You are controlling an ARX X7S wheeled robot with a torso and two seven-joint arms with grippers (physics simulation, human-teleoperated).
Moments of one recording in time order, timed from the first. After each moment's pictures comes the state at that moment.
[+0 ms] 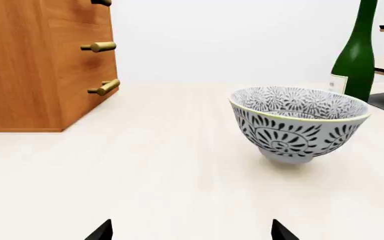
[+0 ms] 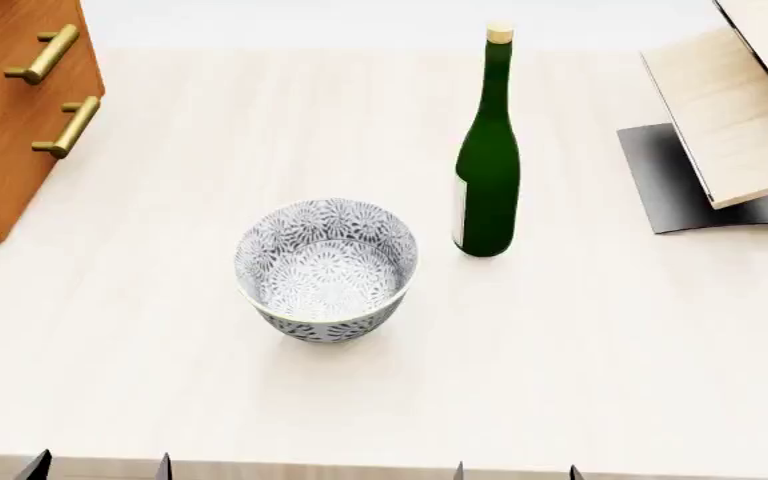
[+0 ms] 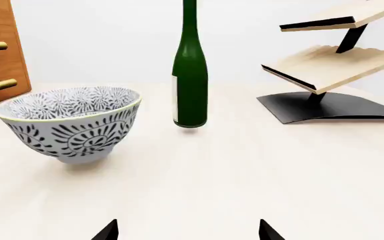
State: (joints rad) left arm 0.00 0.00 0.00 0.00 0.00 0.00 0.00; right arm 0.00 0.00 0.00 0.00 0.00 0.00 0.00
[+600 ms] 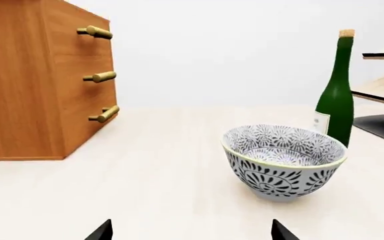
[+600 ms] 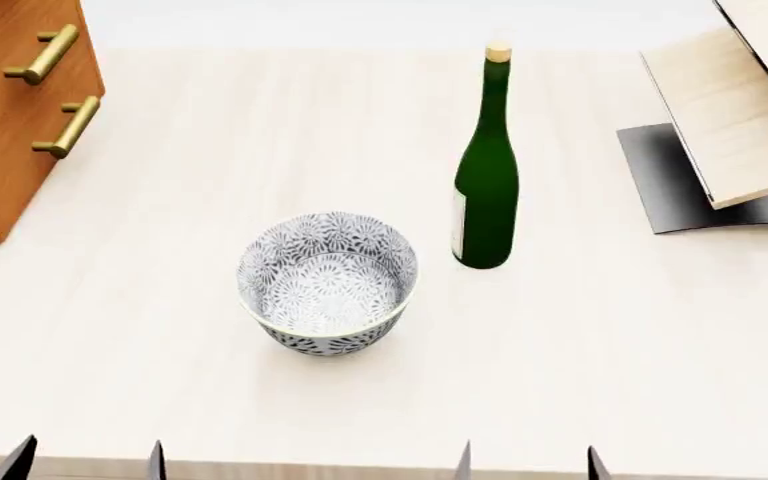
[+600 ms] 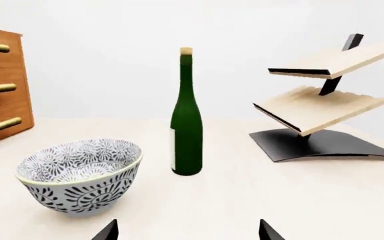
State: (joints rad) left arm 0.05 -0.06 0.07 0.15 -0.05 -0.02 -0.07; right arm -0.06 0.06 -0.07 -0.18 0.05 -0.01 0.09
